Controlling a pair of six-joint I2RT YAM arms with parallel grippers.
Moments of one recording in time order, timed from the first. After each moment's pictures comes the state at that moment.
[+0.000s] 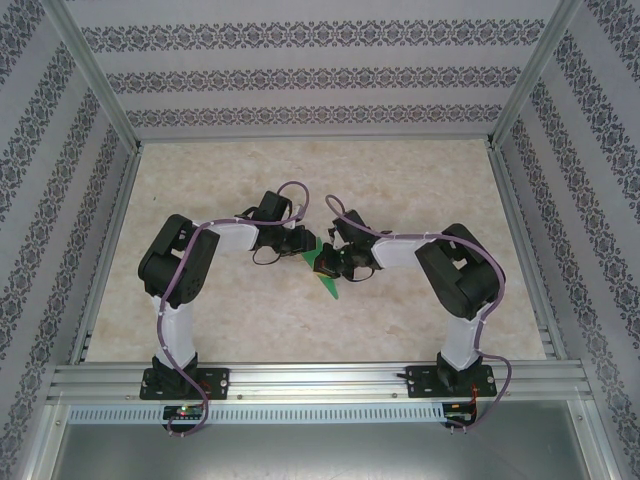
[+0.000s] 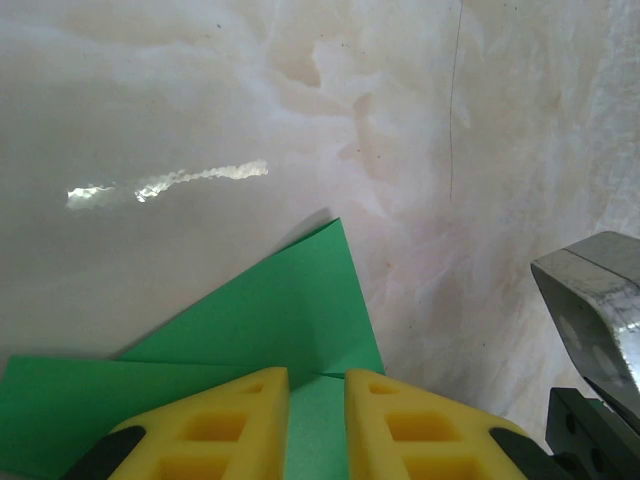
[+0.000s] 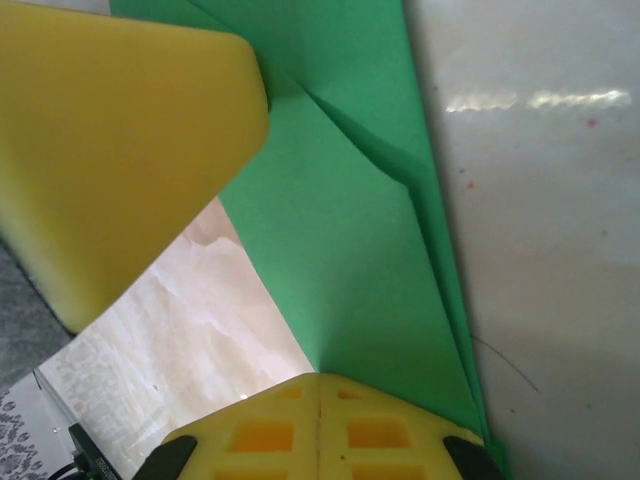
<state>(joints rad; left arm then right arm) -0.47 1.98 1.11 -0.10 0.55 -0.61 0.62 1.88 0.95 -0.09 -0.51 0.85</state>
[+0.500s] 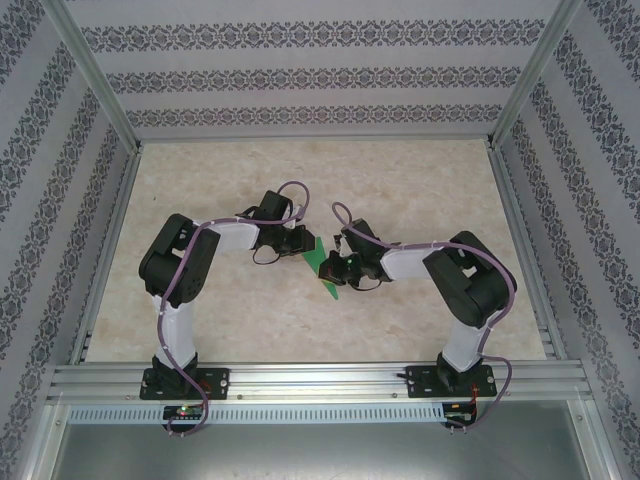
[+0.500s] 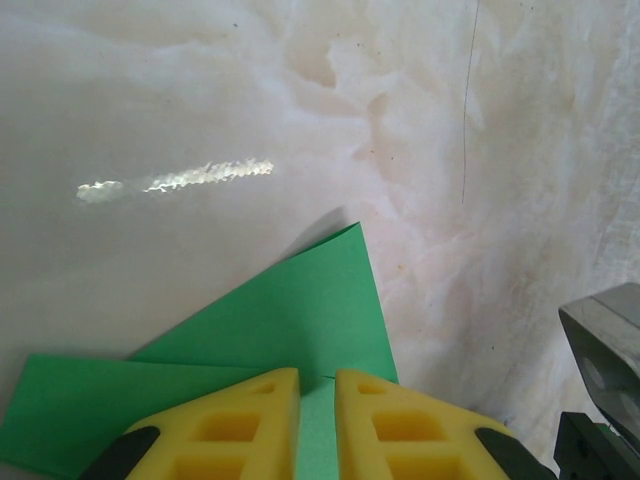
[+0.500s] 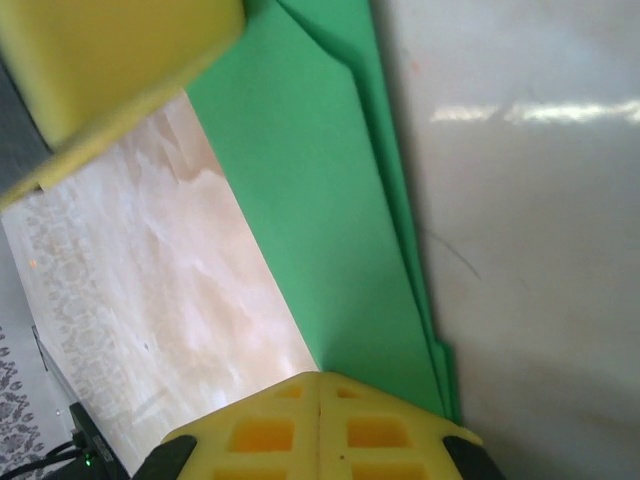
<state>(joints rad) -0.47 1.99 1.12 -0.12 0.54 -0.61 0.62 1.79 0.78 0.05 -0.52 0.85</state>
